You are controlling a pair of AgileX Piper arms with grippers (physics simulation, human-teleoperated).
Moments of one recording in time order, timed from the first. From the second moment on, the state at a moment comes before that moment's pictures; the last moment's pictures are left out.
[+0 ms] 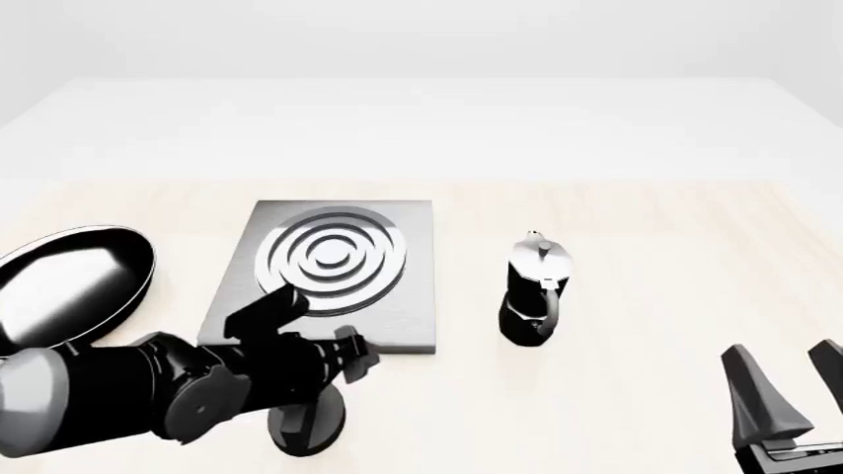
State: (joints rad) left arm -0.67 1.47 -0.54 -0.01 -0.81; right arm 0.08 0.00 0.00 -0.01 0.03
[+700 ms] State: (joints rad) left arm -0.60 1.43 -0.51 0.00 -0.79; right arm 0.09 0.00 0.00 -0.01 0.03
